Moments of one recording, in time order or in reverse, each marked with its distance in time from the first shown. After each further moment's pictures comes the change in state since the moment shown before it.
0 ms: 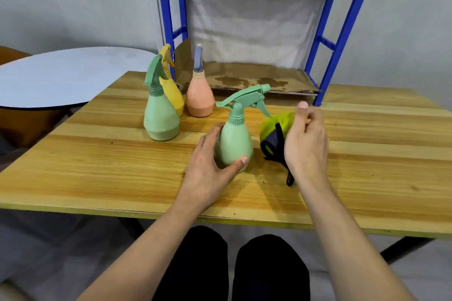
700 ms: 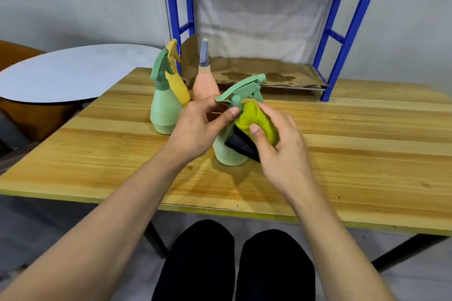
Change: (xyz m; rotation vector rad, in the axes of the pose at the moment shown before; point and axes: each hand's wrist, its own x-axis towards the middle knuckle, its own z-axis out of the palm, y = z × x) left_hand 0.048 0.031 -0.046 -0.096 -0.059 0.101; right_hand -0.040 0.005 0.007 0.126 -0.301 -0.415
